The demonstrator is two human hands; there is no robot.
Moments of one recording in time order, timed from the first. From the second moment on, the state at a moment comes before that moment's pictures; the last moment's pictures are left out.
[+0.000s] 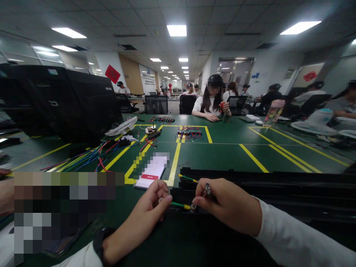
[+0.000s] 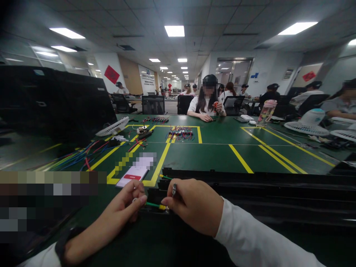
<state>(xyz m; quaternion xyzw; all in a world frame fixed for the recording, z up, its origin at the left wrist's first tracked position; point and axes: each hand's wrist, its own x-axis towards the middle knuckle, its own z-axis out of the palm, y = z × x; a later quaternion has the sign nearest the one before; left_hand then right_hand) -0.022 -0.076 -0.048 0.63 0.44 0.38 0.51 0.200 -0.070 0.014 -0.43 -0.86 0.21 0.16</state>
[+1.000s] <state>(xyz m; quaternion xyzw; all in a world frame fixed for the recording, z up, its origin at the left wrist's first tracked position) -0.023 -0.078 -0.046 0.62 0.44 0.39 0.52 0.202 -0.074 0.020 -0.40 -0.87 0.24 0.17</state>
